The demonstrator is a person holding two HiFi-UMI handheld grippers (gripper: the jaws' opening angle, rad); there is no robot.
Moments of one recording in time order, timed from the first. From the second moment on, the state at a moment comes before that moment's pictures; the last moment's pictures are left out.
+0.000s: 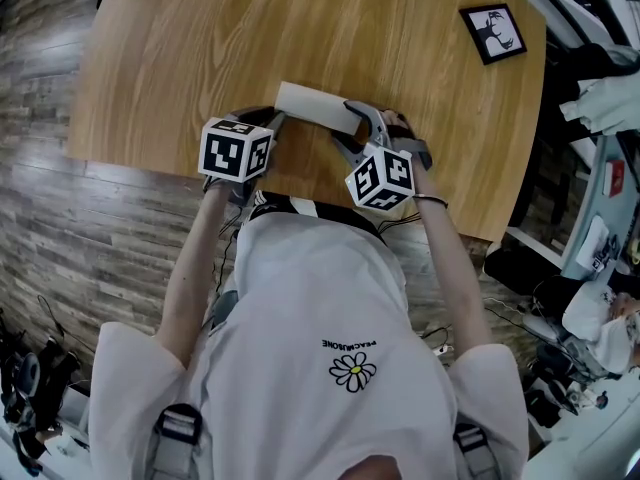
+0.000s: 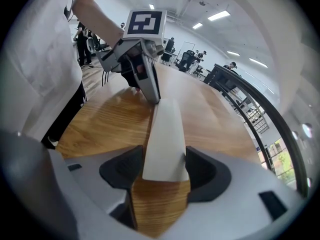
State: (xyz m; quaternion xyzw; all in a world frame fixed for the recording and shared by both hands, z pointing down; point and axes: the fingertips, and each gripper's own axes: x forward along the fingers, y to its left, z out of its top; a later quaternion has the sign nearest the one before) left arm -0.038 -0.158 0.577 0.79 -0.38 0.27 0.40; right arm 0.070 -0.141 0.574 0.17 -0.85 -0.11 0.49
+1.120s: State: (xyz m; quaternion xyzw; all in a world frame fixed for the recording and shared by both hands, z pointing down) left arm -0.038 -0.159 0.577 0.82 -0.35 0.30 0.35; right arm 0.071 -0.156 0.562 0.15 -0.87 0.05 0.47
